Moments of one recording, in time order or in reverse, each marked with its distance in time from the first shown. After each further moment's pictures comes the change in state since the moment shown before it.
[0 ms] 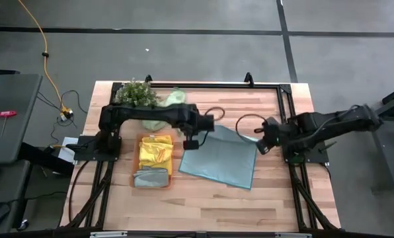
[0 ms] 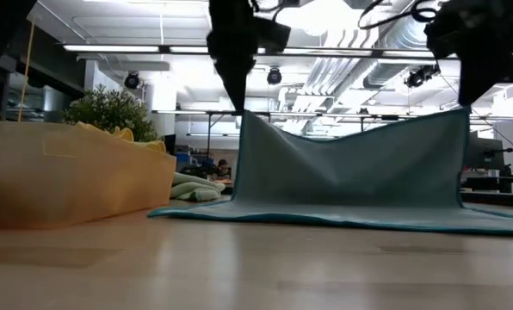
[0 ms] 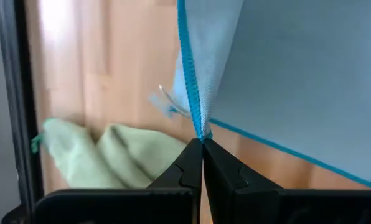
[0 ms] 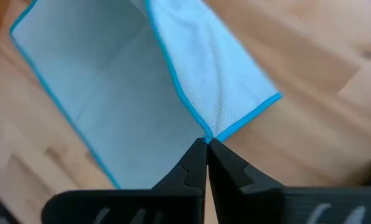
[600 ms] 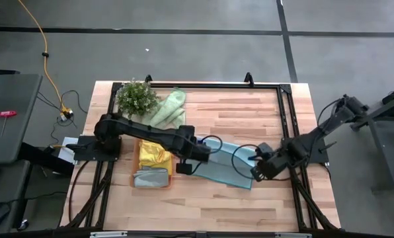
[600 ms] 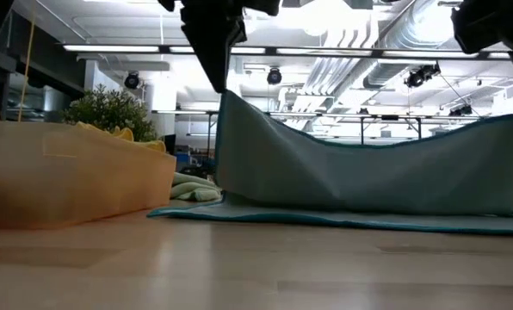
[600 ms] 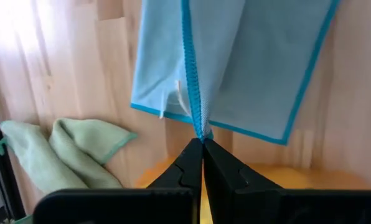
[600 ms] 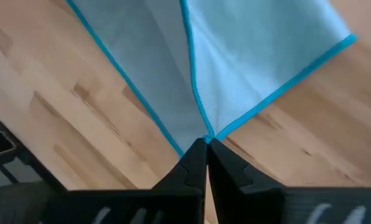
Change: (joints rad) left arm -0.242 0.000 -0.004 -0.081 -0.009 -0.138; right arm 0.450 0.249 0.000 0.213 0.027 0.411
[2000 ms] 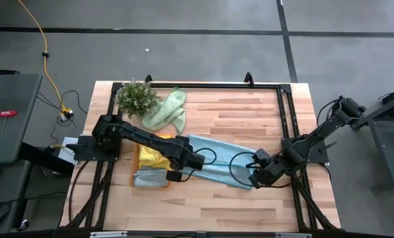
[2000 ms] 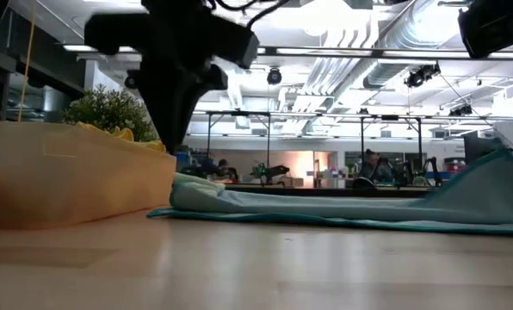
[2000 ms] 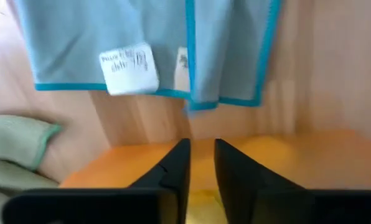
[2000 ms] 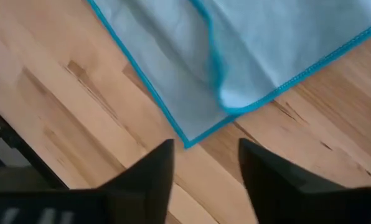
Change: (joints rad) left arm -0.039 -0.012 -0.274 0.136 0.133 0.071; right arm 0.060 0.096 0.000 0.073 -0.016 0.008
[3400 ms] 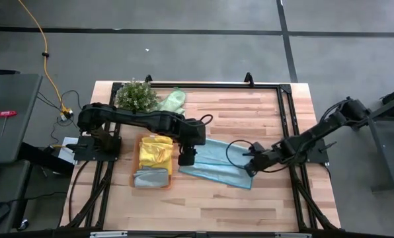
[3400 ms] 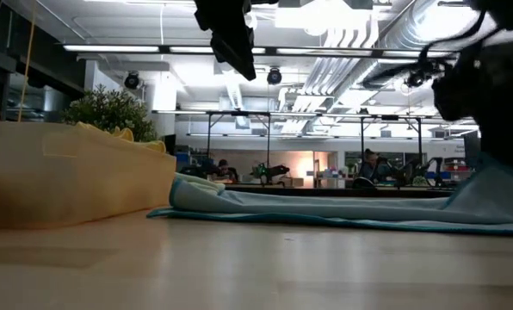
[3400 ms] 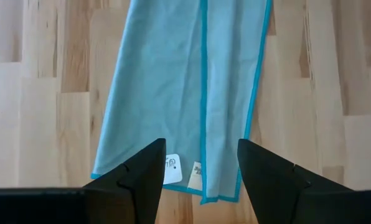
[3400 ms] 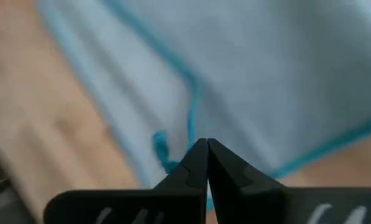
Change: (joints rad) left arm 0.176 -0.216 0.001 0.305 0.190 0.034; right arm -0.203 -0.083 -0.359 0.443 -0.009 -0.131
